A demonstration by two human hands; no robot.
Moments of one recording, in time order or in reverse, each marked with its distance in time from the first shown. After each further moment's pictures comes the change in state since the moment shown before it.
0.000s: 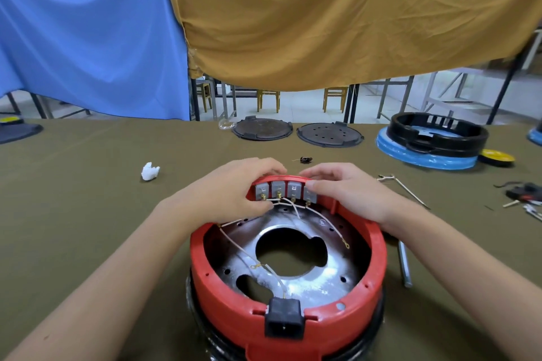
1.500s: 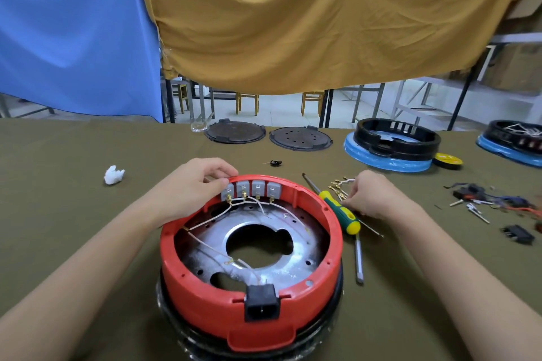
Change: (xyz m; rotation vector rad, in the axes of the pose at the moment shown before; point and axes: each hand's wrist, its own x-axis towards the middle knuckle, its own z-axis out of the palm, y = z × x) left_hand 0.003 -0.007 0.007 -0.360 0.172 -0.282; right_hand -0.001 0.054 -0.075 -0.799 0.260 0.432
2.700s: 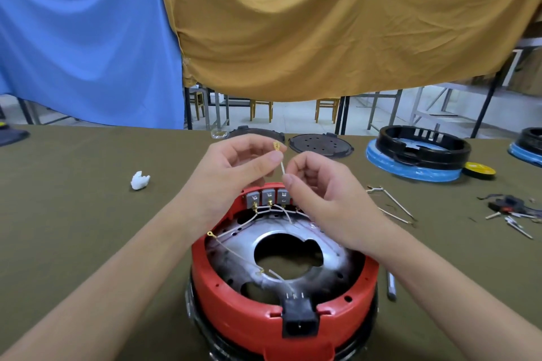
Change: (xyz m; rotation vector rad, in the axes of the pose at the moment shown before) left_hand -0.013 0.035 0.000 -0.836 0.064 0.245; right_hand -0.088 -0.109 -0.003 1.011 -0.002 -0.851
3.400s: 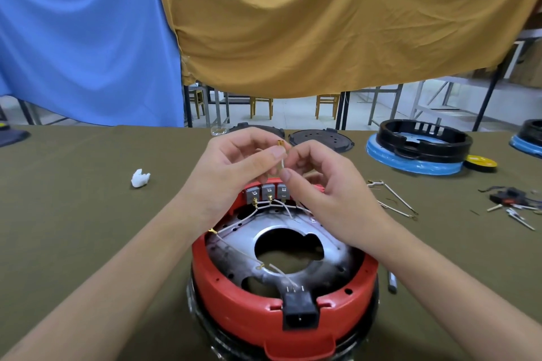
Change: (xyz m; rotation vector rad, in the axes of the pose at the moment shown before) left_hand -0.002 0.002 0.005 -0.035 -0.058 0.087; right_hand -0.003 -0.001 0.001 -0.148 0.068 -0.053
